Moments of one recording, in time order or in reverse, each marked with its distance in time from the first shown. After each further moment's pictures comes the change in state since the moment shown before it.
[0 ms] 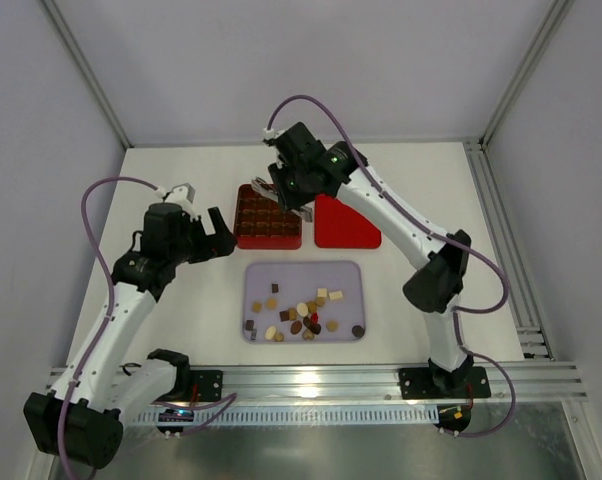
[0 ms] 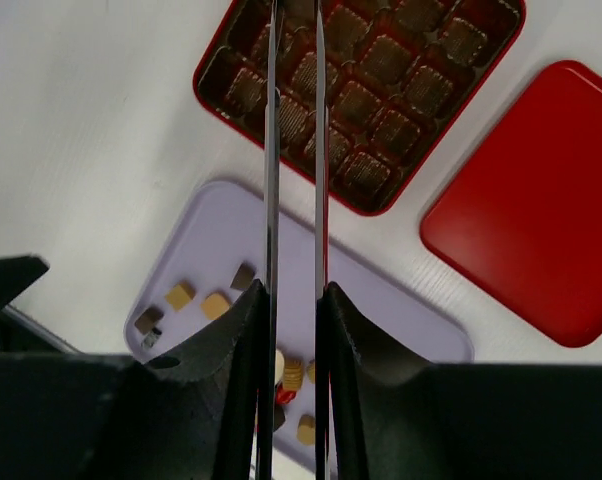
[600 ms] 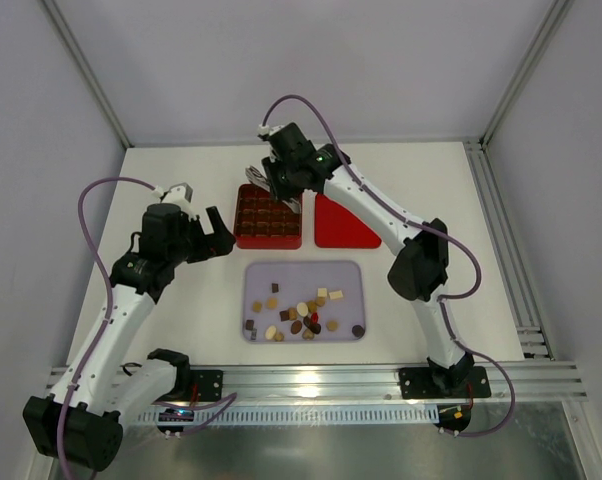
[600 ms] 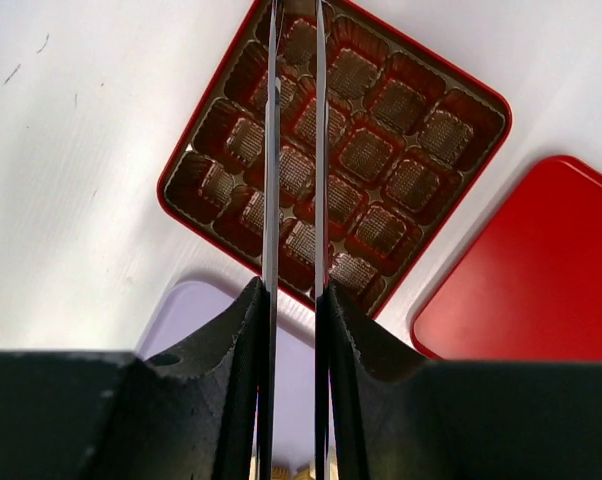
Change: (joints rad) left arm 0.000 -0.019 0.000 0.000 -0.026 0.000; right arm -0.057 0.204 0.084 0.190 -0.005 -0.019
